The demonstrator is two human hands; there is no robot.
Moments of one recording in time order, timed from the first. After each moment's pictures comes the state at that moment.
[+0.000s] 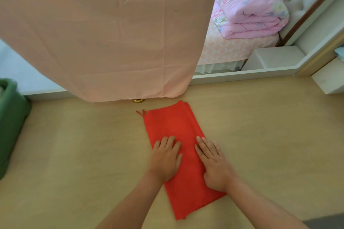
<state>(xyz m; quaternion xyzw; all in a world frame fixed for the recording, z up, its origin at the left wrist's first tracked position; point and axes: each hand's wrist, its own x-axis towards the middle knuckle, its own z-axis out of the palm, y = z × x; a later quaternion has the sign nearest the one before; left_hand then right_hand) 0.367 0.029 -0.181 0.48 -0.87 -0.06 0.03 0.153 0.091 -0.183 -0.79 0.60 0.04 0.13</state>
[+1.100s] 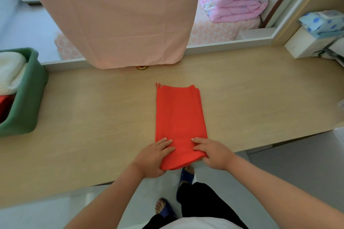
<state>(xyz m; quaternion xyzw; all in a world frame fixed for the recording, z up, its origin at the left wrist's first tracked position) 0.491 0.196 -0.179 0.31 -0.92 -0.21 -0.05 0.199 0.251 -0.161 -0.76 0.56 -0.03 0.32</state>
